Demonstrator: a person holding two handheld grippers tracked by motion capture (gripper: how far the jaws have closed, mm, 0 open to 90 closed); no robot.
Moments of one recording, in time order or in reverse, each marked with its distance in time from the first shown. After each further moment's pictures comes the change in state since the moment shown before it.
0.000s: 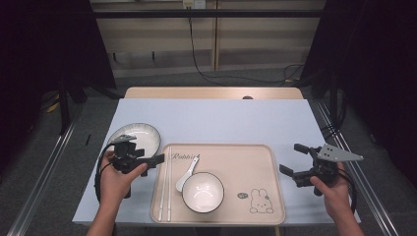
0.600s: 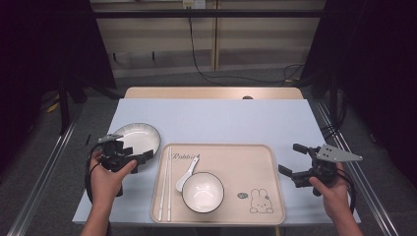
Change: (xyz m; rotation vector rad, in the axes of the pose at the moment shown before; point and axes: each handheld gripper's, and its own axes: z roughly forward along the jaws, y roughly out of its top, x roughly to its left) left arm 0.024 -0.002 -0.011 -0.036 0.072 -0.055; right arm 0.004 0.002 0.001 -0.004 0.003 -0.008
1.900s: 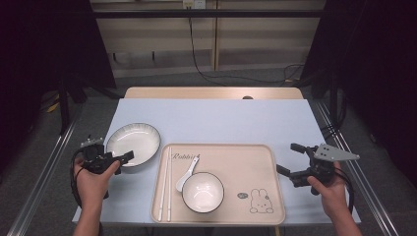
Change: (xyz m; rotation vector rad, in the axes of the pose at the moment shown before) left arm 0.053 -0.016 -0.010 -0.033 0.166 -0.107; right arm 0.001 0.001 0.005 0.000 0.019 0.001
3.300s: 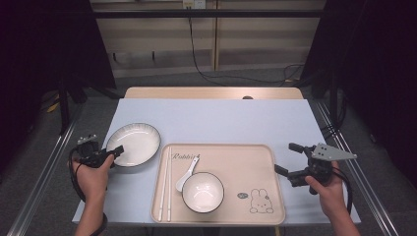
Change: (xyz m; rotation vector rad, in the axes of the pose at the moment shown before) left arm 0.032 0.003 0.029 -0.049 0.121 -0.075; right arm 0.002 0.001 0.004 0.004 -0.006 -0.013
